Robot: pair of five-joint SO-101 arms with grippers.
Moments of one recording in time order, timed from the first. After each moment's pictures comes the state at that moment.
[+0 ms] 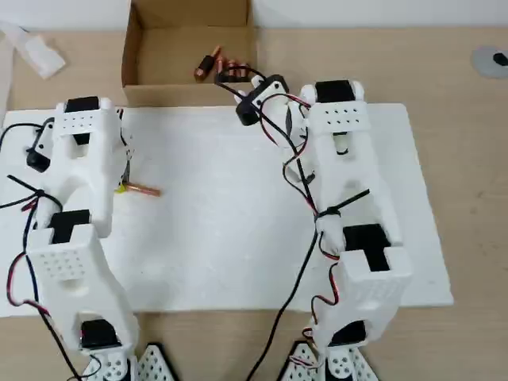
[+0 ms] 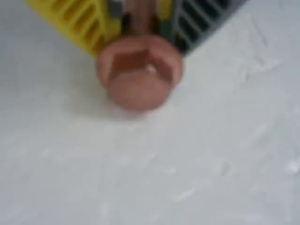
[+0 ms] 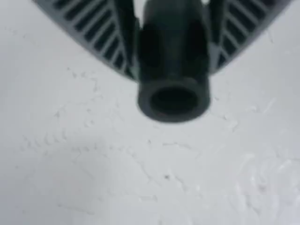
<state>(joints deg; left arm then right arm) -11.5 30.9 -8.9 80.8 58.8 -10.5 17.0 -11.2 91.9 28.6</state>
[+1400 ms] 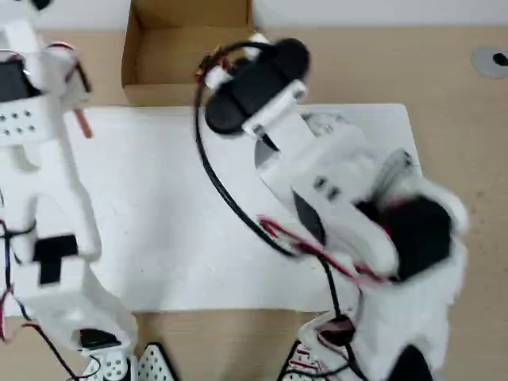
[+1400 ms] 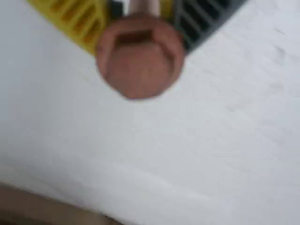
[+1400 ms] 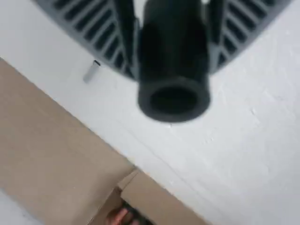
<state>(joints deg) -11.7 8.4 -47.0 100.4 -2.2 -28.9 -32.0 -21.1 97.5 10.3</state>
